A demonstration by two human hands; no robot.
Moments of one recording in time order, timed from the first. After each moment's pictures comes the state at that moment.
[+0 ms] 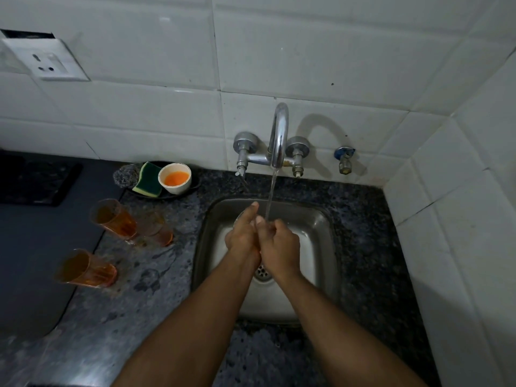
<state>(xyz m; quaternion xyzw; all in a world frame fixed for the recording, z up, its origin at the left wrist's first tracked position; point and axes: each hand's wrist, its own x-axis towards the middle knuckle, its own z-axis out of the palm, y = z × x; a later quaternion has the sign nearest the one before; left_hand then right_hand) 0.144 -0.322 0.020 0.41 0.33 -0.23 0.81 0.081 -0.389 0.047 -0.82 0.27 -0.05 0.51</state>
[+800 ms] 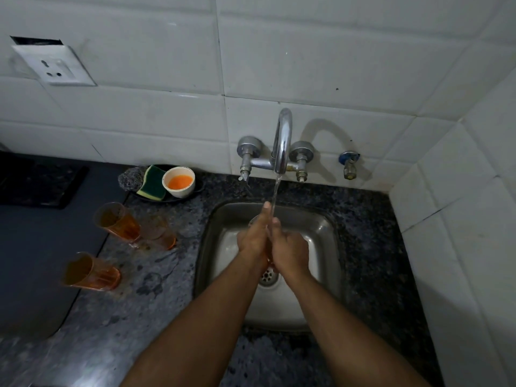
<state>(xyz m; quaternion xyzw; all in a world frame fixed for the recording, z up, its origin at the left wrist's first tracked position) 0.139 -0.334 0.030 0.52 0.32 -0.27 0.74 0.092 -0.404 0.052 -0.79 0.35 0.04 0.51</state>
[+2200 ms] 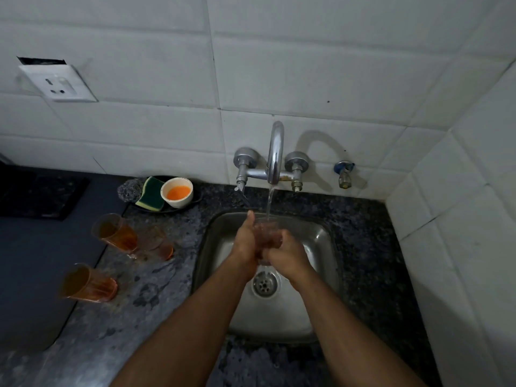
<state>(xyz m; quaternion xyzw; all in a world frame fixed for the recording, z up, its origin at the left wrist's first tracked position) 0.149 -0.323 0.054 0.53 0.20 -0.36 0.74 0.099 -0.427 0.055 -0.78 0.26 0.12 0.56</state>
